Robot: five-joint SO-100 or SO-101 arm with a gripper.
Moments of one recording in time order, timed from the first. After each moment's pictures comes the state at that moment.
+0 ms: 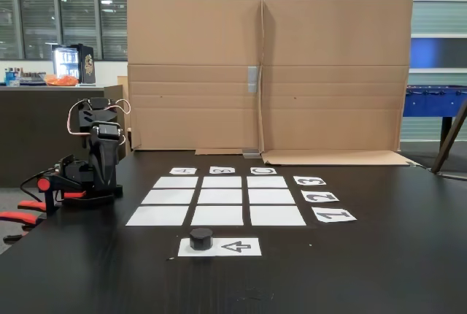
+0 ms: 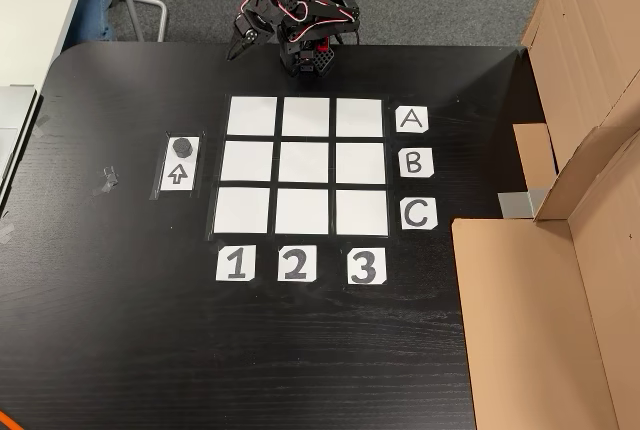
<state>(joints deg) 63.4 190.7 165.1 68.3 -18.5</state>
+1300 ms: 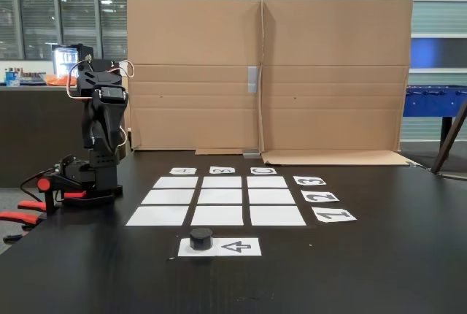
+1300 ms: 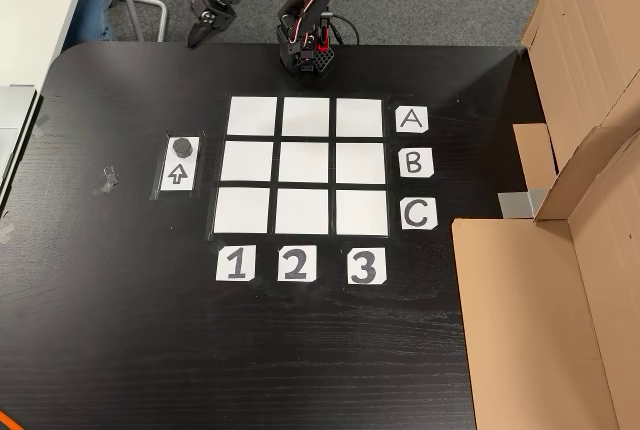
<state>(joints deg) 60.7 130.5 119.4 57.1 -12.7</state>
